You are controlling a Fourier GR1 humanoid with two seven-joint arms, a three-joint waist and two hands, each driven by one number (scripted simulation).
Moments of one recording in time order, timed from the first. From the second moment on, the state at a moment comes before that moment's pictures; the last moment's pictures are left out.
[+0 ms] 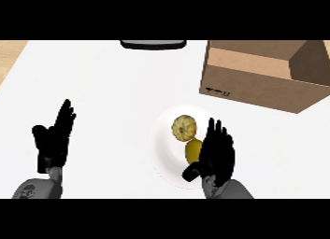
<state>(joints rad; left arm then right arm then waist) -0.09 0.22 -0.05 -1.32 0.10 0.27 0.02 -0.22 -0.01 0.58 -1.46 0.97 -0.12 1.20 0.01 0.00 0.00</state>
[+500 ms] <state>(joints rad) -0.10 0.21 -0.03 -1.29 0.09 0.26 0.00 -0.28 -0.01 0.58 -1.35 0.95 -0.20 1.16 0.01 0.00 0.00</state>
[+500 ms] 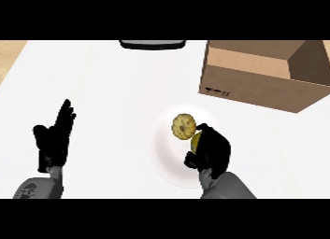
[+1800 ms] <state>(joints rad) -0.09 0.21 0.01 -1.30 0.07 0.24 0.01 -0.28 -0.35 0.75 -1.78 0.87 0.16 0.61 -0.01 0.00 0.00</state>
